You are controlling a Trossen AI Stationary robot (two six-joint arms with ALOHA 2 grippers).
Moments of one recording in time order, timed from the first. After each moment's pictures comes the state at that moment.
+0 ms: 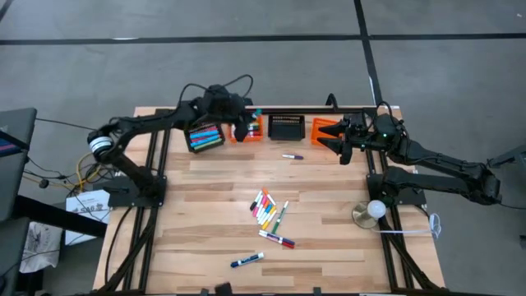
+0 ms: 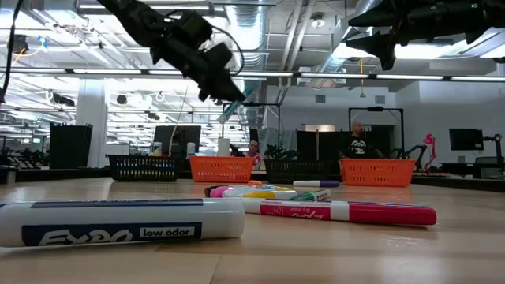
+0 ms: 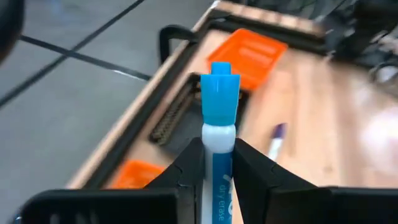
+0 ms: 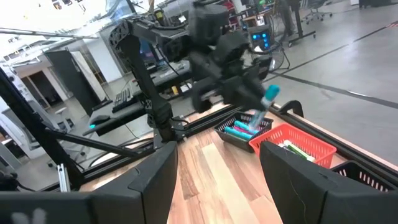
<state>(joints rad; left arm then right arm) 0.57 1.56 1.05 0.00 0.23 0.13 -0.47 0.67 0.51 0.10 -0.31 0.29</state>
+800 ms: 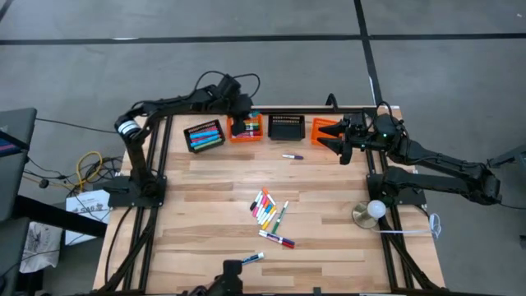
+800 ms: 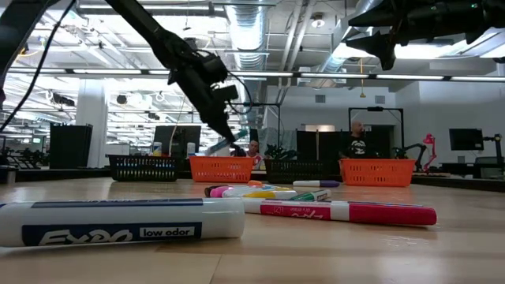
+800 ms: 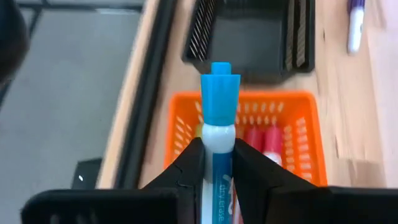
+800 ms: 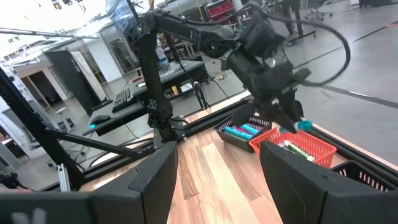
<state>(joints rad) 0.69 1.86 1.31 -0.36 0.25 0.60 -0.47 0.67 0.51 0.10 -0.31 0.29</state>
